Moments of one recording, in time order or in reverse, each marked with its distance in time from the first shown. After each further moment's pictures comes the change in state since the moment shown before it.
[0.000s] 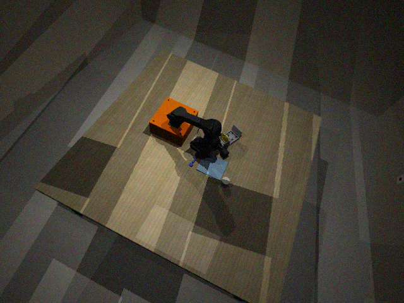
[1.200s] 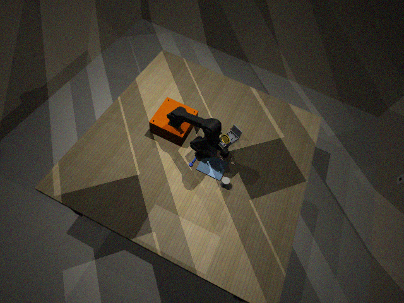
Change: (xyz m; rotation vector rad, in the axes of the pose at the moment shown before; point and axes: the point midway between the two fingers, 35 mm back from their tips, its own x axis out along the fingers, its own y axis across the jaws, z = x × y) arm 0.000 -0.001 0.003 -0.006 -0.001 0.000
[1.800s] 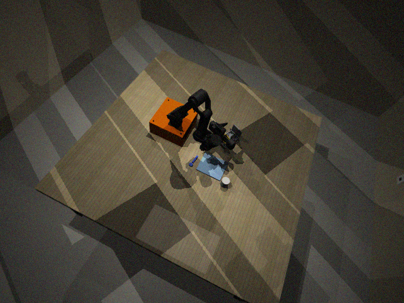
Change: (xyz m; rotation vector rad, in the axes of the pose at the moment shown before) arm 0.000 -0.011 0.110 -0.044 -0.010 0.001
